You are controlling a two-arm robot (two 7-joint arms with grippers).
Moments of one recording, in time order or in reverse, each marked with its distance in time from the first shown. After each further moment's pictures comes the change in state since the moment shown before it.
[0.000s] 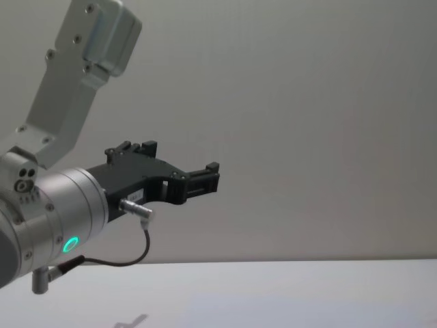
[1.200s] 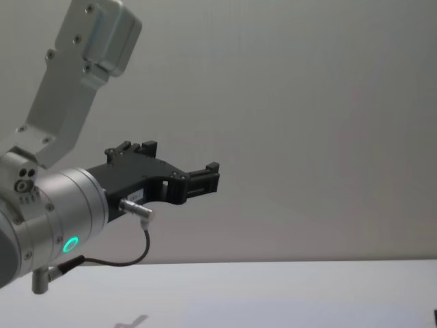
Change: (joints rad) left arm 0.000 0.000 0.000 0.000 0.000 0.000 0.000; right arm 0.023 -0.021 0.001 0.015 0.010 -0.007 -0.033
